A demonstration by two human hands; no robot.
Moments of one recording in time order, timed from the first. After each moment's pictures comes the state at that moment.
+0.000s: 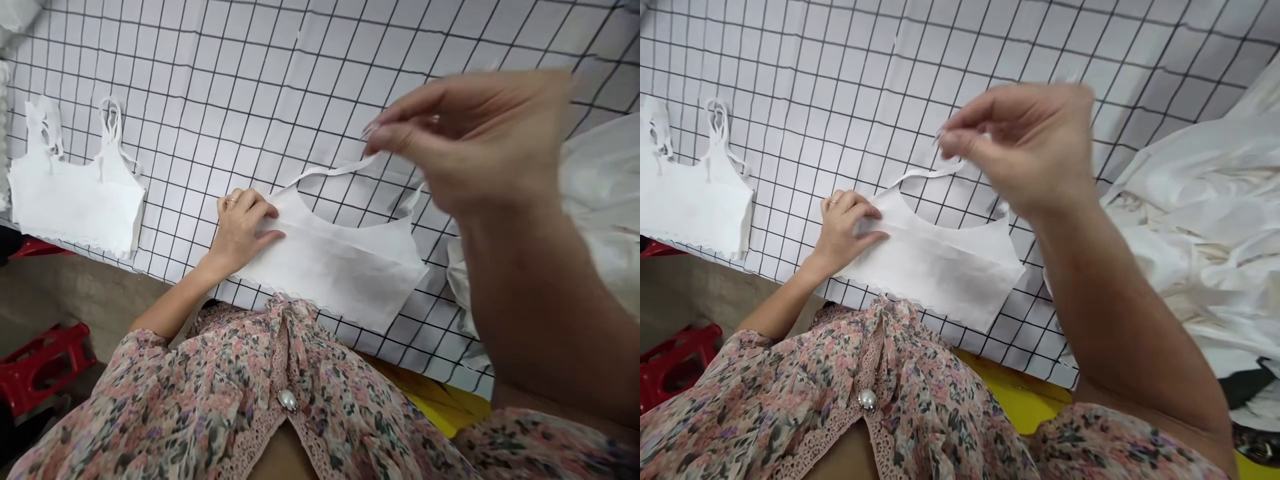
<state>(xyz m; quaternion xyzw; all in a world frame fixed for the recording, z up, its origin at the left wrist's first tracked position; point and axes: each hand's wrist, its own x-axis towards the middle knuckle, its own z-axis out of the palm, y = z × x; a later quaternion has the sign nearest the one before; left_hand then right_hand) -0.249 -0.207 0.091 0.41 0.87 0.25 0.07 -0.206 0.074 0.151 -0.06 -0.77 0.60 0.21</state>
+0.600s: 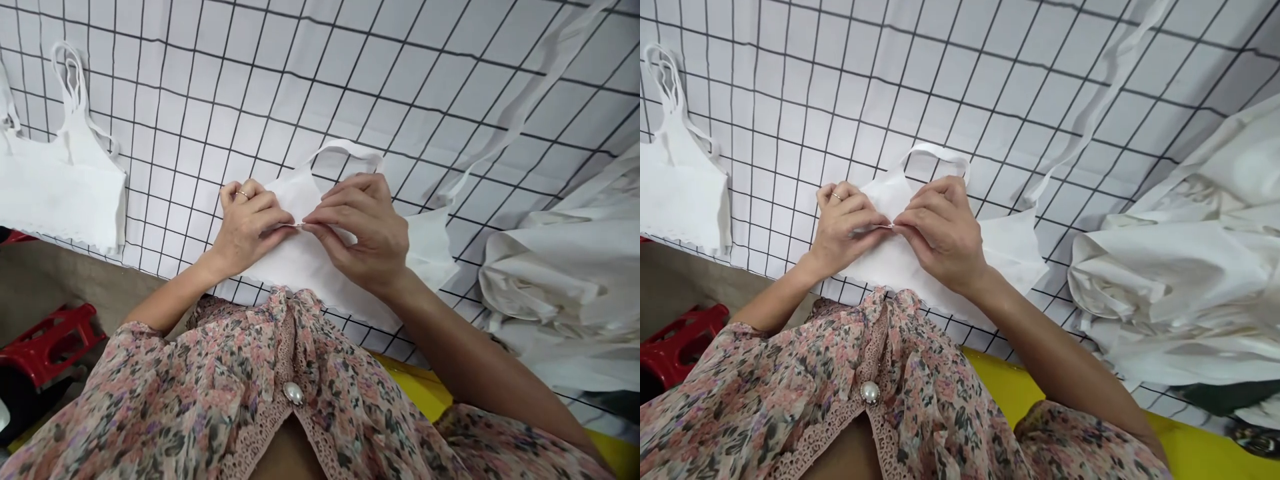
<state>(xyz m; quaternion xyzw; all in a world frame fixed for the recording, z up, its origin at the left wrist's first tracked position) -0.239 -0.203 0.084 0.43 0.83 0.34 0.12 -0.134 0.009 0.096 0.01 -0.90 0.42 0.09</state>
